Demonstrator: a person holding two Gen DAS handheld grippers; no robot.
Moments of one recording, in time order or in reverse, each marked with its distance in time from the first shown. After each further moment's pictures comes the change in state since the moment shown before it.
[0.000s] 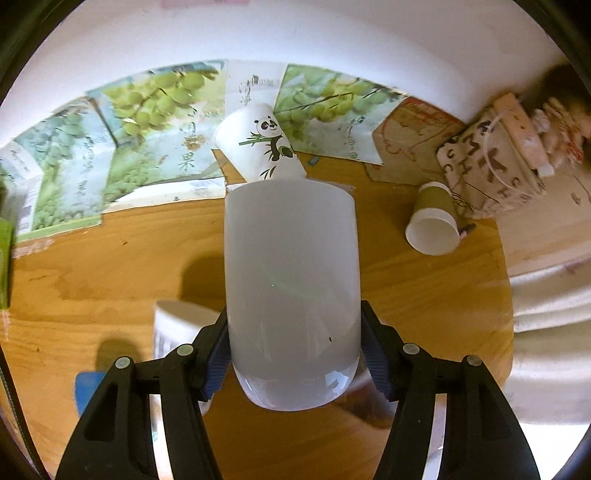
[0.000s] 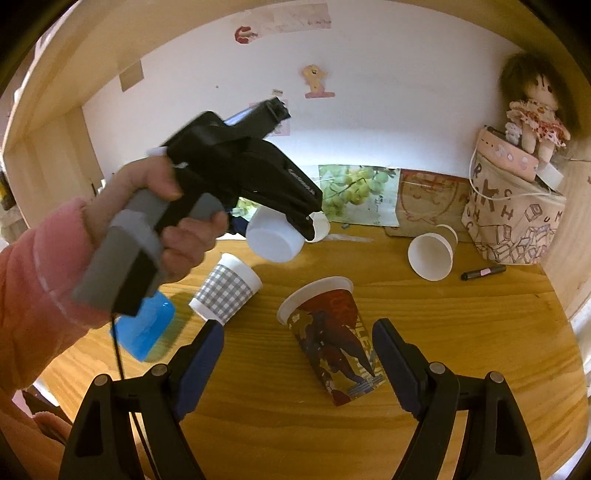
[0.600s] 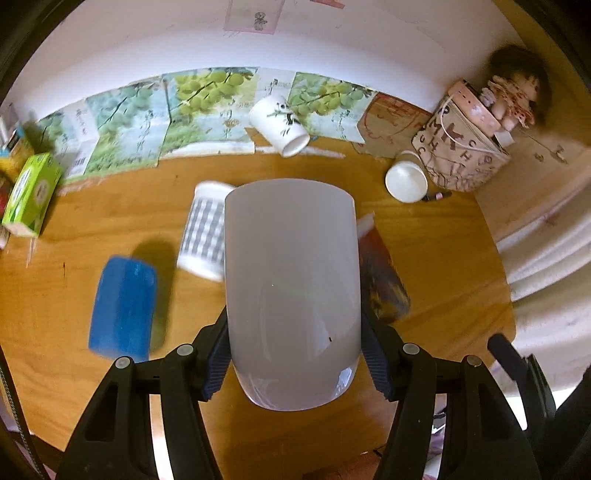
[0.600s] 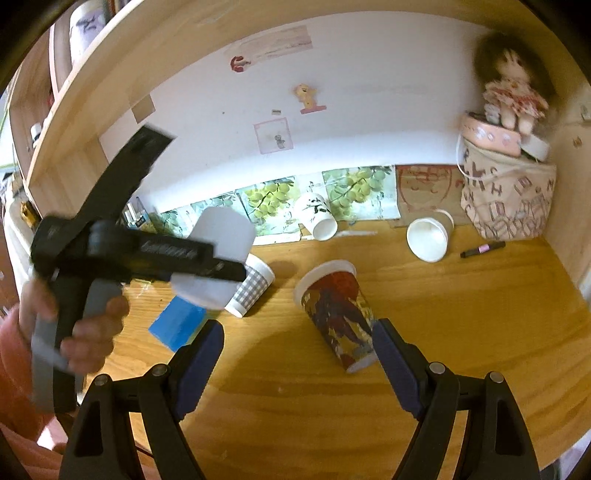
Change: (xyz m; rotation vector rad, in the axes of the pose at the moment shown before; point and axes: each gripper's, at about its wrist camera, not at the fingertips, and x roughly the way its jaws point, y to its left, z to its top) left arm -0.051 -0.006 -0.132 0.002 -0.139 0.018; right arm -0.049 -0.021 -0.028 0.118 -0.028 0.102
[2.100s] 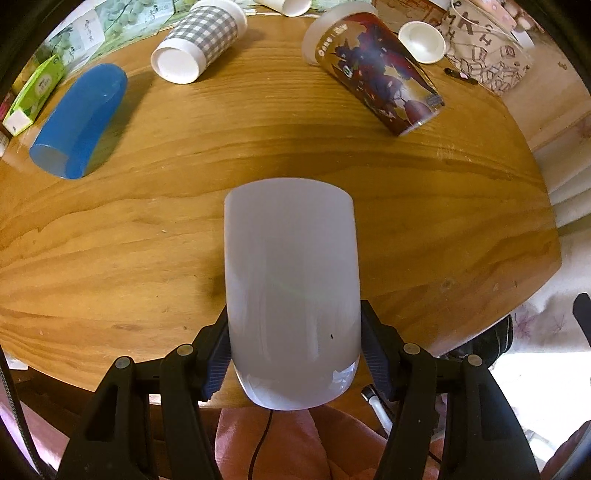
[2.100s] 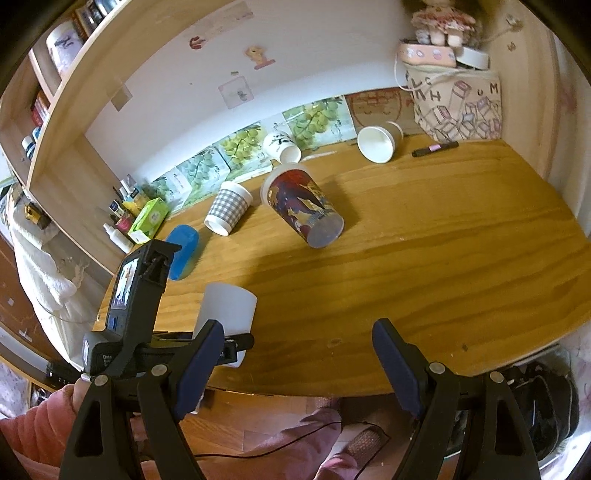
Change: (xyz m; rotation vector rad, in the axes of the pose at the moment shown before) left arm 0.077 -0.034 -0.140 -0.008 0.199 0.109; right arm -0.059 -0.044 -0.084 0.149 0.173 0.003
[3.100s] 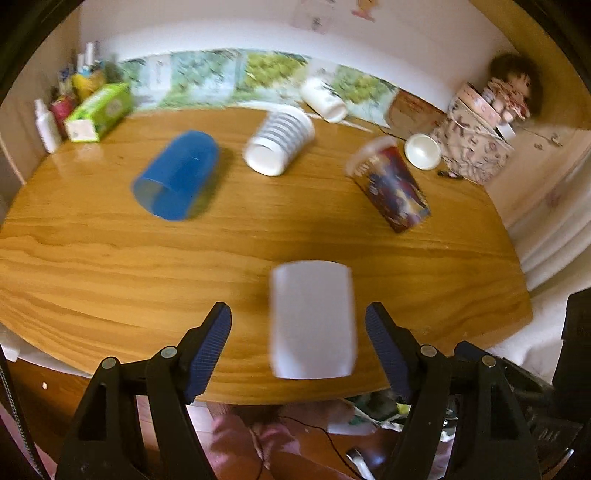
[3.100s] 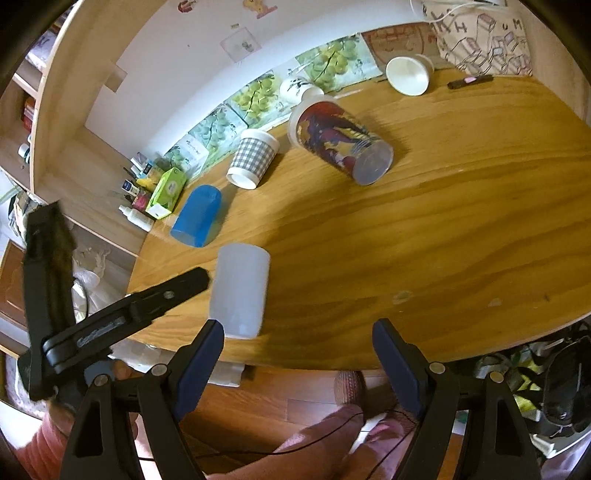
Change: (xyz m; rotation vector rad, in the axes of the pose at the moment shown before) left arm -0.086 0.066 -0.034 -0.123 -0.345 -0.039; right arm 0.056 0.027 -0.012 0.090 0.170 0.138
